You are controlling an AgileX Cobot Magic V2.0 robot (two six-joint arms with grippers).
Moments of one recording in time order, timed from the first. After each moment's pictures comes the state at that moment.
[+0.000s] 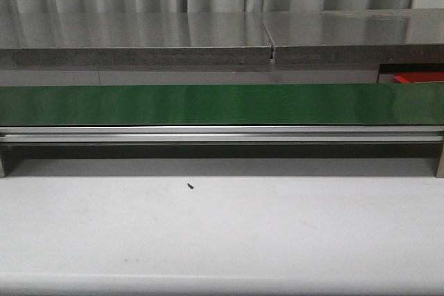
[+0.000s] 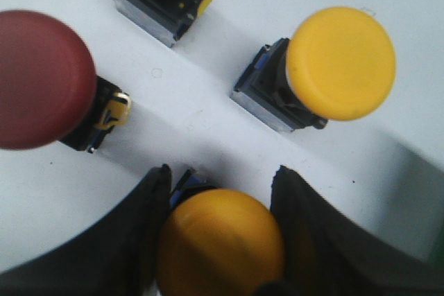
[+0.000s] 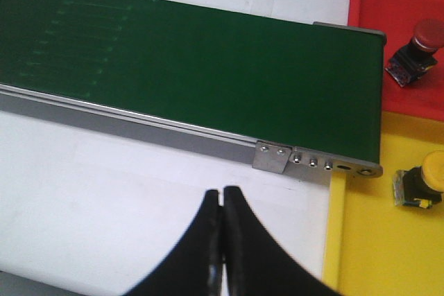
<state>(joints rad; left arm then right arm) 0.43 2.11 -1.61 -0.33 0.67 0.09 -0.14 0.86 -0.80 0.37 0.73 -0.42</state>
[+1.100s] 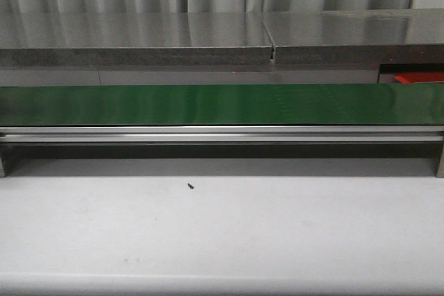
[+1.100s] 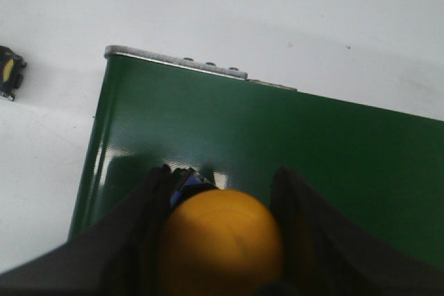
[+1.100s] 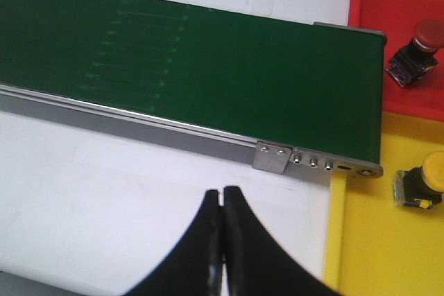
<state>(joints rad) 0.18 1.89 -1.53 -0.39 0.78 0.22 -0.14 0.86 -0.80 0.37 0.73 -0.42</state>
